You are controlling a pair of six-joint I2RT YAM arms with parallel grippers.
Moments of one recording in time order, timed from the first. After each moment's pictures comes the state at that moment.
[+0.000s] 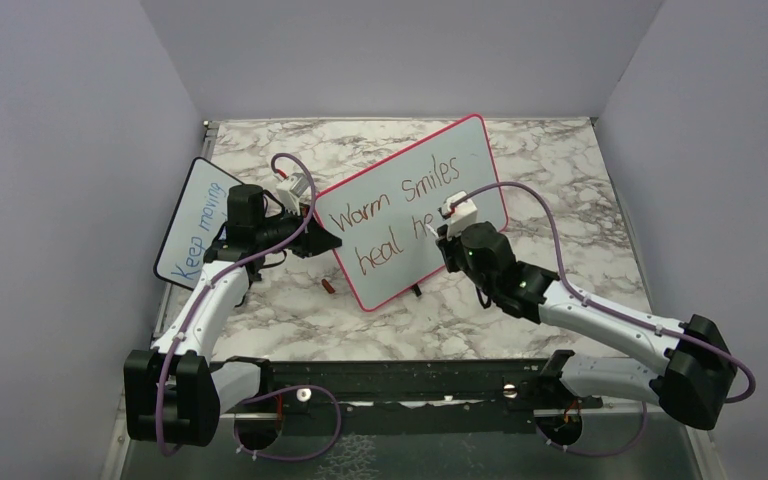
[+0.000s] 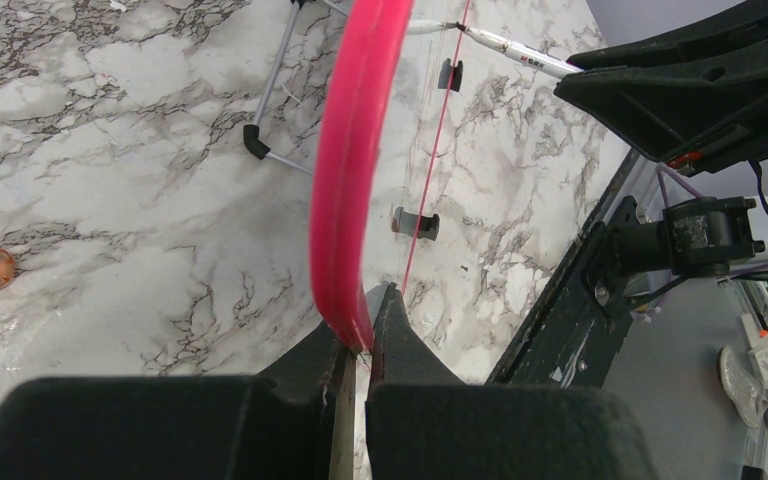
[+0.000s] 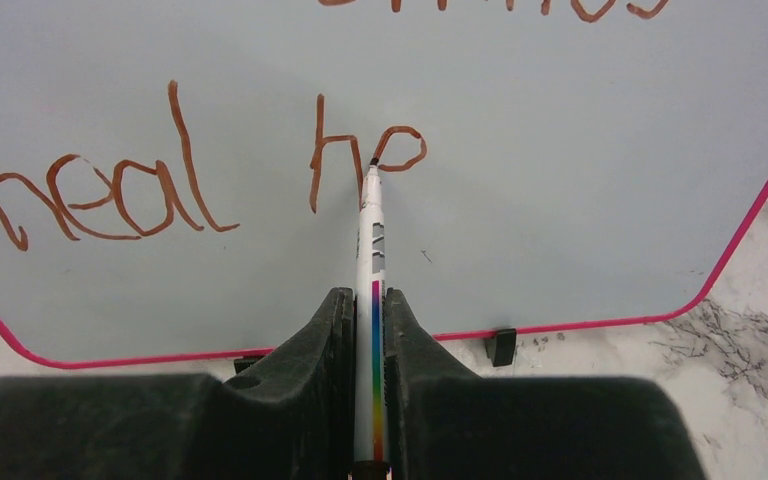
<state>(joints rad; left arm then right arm) -0.09 1.13 0.75 -0.21 0.85 -0.18 0.86 1.13 0.72 0.01 0.38 0.06</state>
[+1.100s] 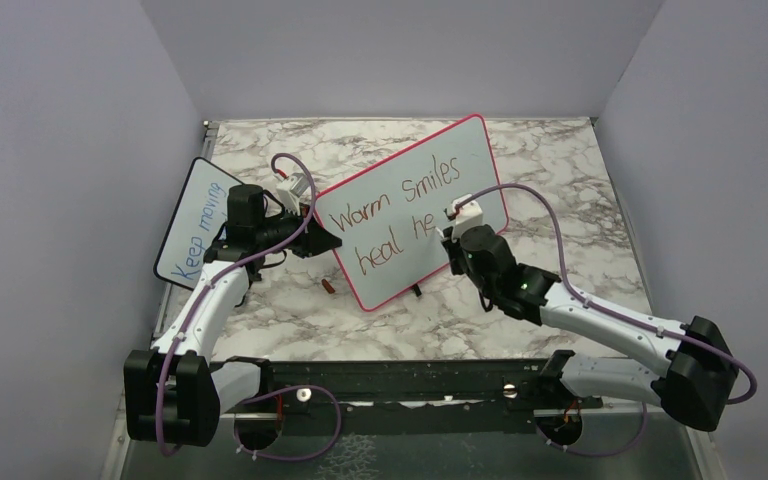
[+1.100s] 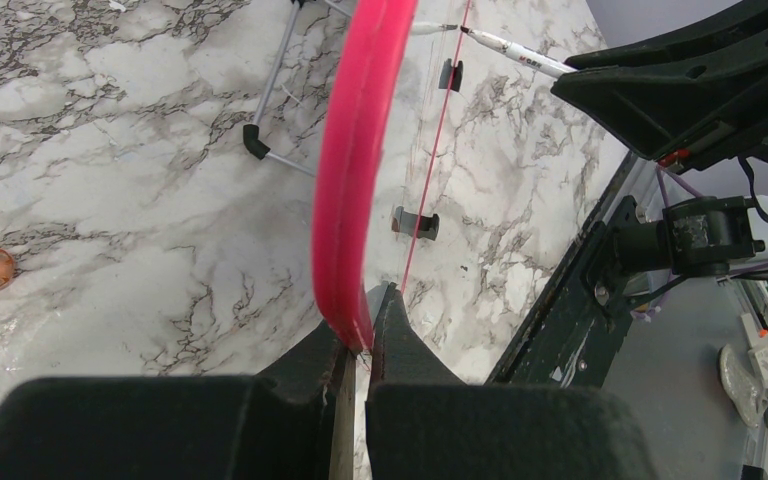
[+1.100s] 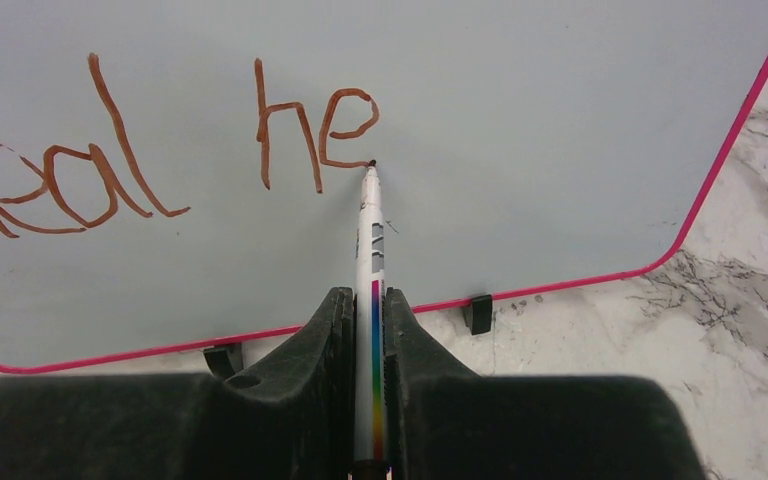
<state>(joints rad) -0.09 1.13 0.75 -0.21 0.85 -0.18 0.86 1.12 0.70 -0.05 0.47 0.10</state>
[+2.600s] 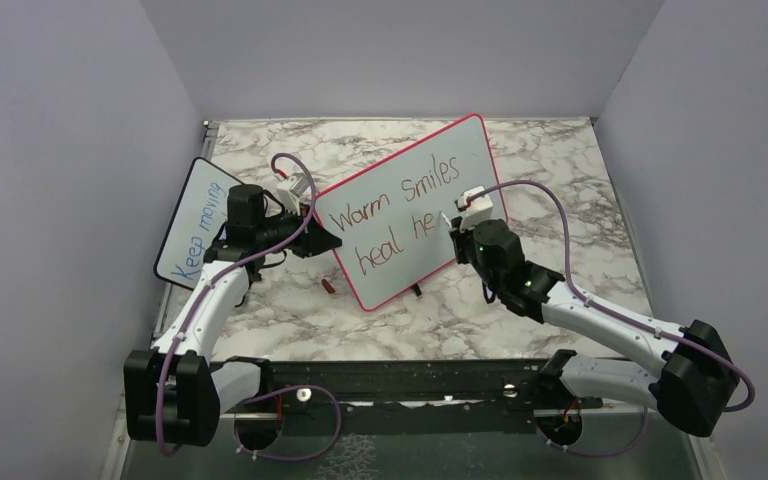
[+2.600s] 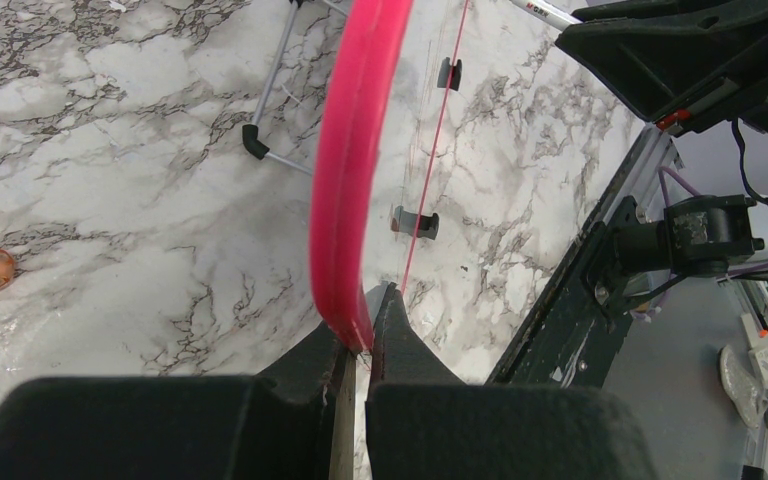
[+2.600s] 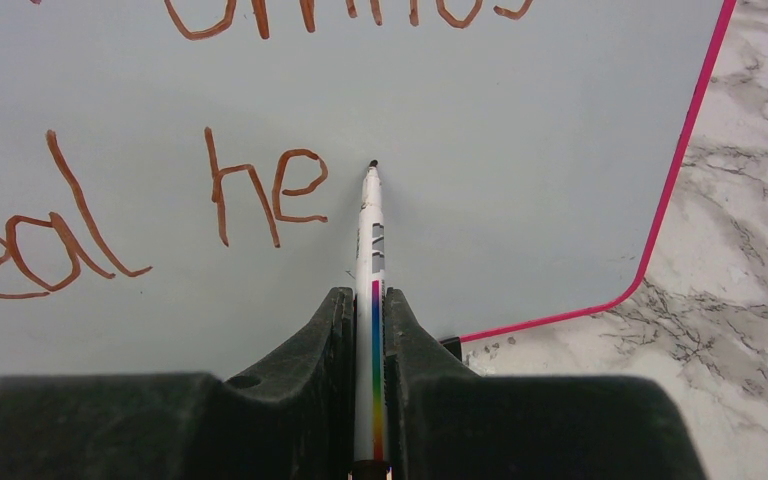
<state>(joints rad) -0.09 1.13 0.75 -0.21 0.85 -0.18 0.78 1.11 0.66 0.10 0.43 0.05</state>
